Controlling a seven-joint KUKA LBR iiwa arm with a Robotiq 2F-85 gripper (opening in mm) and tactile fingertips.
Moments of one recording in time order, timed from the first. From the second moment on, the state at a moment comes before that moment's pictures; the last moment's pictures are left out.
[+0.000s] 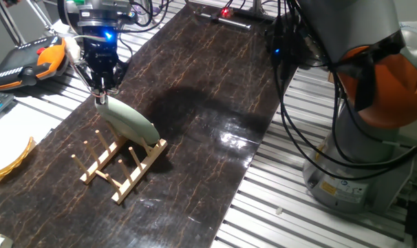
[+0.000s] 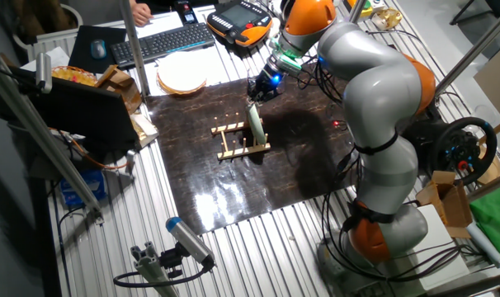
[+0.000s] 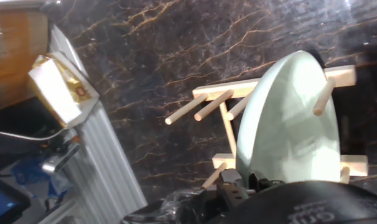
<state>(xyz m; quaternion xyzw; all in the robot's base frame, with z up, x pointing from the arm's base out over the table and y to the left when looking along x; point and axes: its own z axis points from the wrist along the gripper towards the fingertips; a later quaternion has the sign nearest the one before) 0.582 0.187 0.225 -0.13 -0.94 -0.27 0.14</state>
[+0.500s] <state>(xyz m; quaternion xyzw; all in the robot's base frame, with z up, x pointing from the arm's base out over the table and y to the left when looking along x) 0.585 0.177 0.233 -0.13 -0.95 -0.26 0.14</state>
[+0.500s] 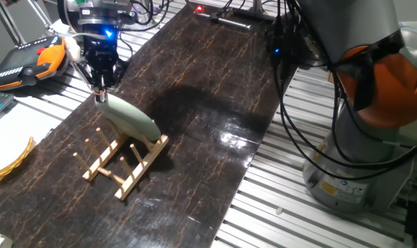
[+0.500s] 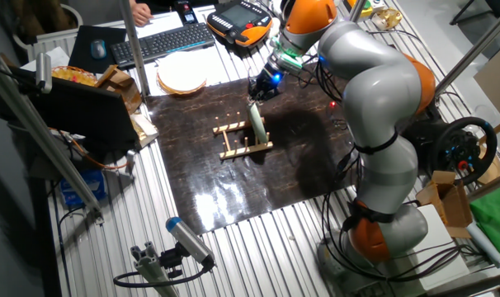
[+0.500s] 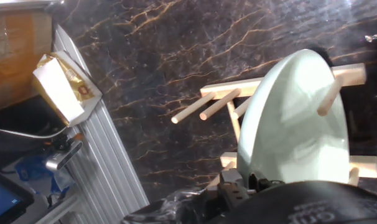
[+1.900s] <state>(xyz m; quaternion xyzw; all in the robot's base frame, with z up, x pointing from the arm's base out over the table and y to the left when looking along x) 0.586 0.149 0.228 -0.15 -0.93 -0.29 0.15</state>
